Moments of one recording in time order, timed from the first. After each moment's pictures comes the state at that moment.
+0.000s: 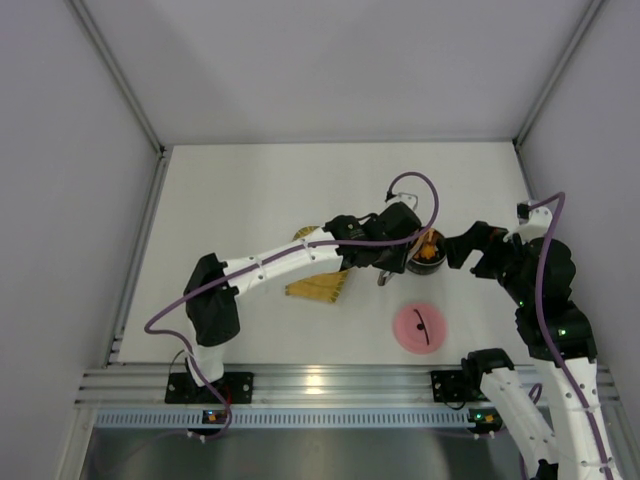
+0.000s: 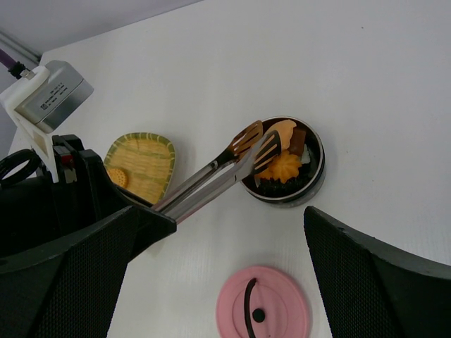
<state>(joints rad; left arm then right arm) -1.10 1.90 1.77 -0.71 -0.20 -0.64 0.12 0.53 0.89 -0.68 -0.11 0.39</state>
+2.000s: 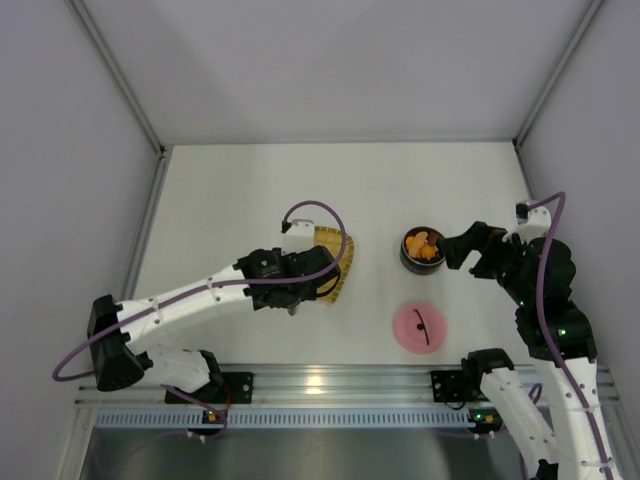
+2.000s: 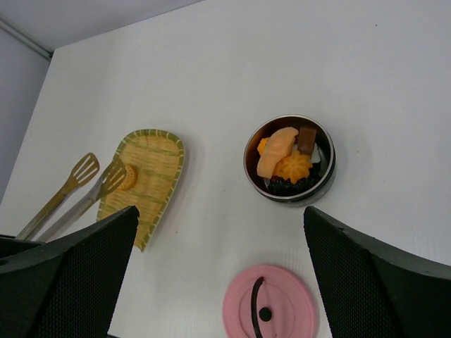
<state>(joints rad) -1.11 1.33 1.21 -1.03 -0.60 -0.91 0.12 0.53 0.89 -0.68 -0.14 0.39</state>
